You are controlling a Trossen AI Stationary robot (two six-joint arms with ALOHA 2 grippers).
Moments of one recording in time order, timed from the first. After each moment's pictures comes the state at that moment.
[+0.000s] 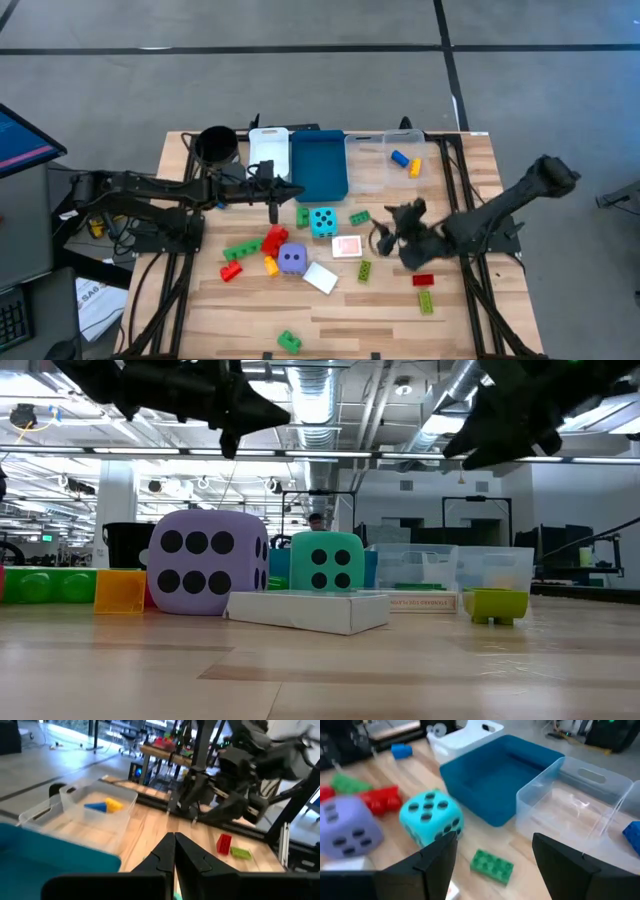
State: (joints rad) left arm 0.16 1.15 0.57 0.46 0.01 -0.24; right arm 0.51 1.27 0.75 -0.46 1.03 0.92
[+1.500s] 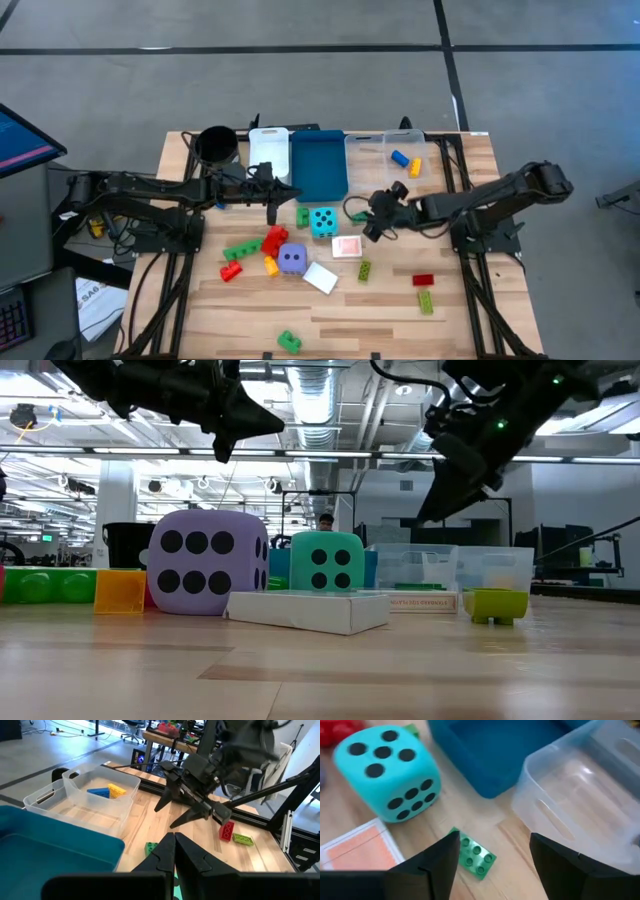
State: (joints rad) left arm 0.16 1.13 0.57 0.38 0.01 -0.24; right arm 0.13 1.35 0.75 -0.34 0.56 0.47
